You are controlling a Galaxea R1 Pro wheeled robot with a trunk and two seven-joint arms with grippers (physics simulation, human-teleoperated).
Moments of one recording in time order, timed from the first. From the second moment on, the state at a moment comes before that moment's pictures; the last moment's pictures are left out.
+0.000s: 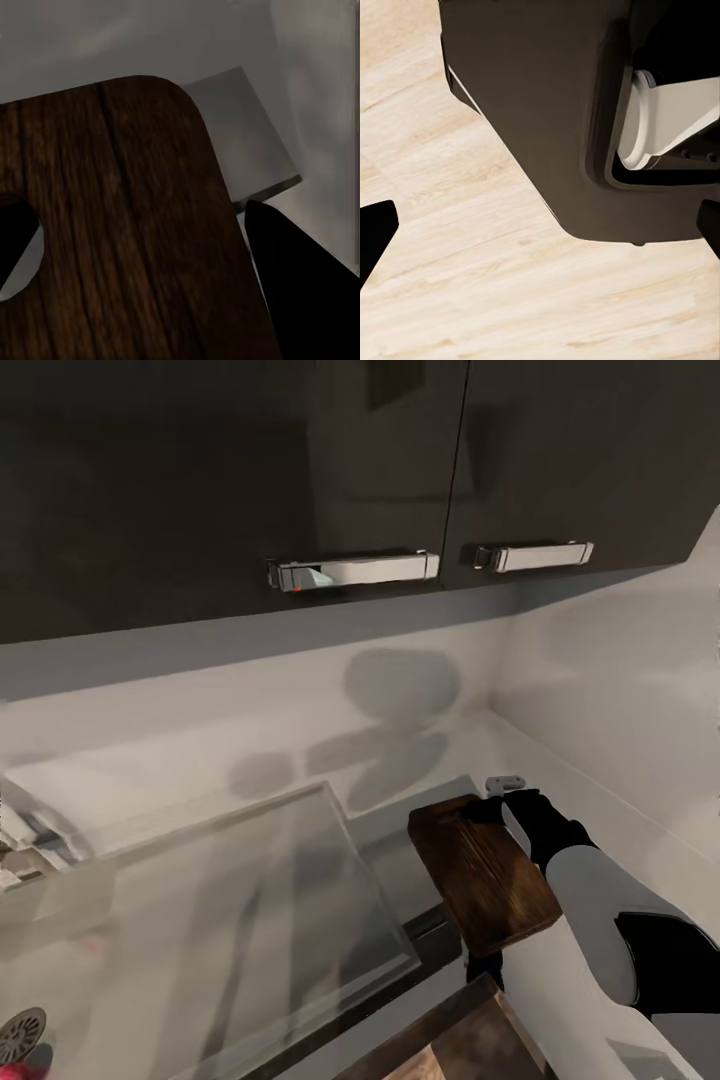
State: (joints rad) left arm 0.00 -0.05 0.00 0.01 0.02 -0.07 0.00; right arm -1.08 -0.08 -0.04 -0.40 0.13 0.51 0.11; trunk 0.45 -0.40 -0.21
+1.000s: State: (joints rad) left arm 0.00 -0.05 0.00 0.01 0.02 -0.07 0.00; right arm -1.08 -0.08 -0.04 -0.40 0.13 0.51 0.11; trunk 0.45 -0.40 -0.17
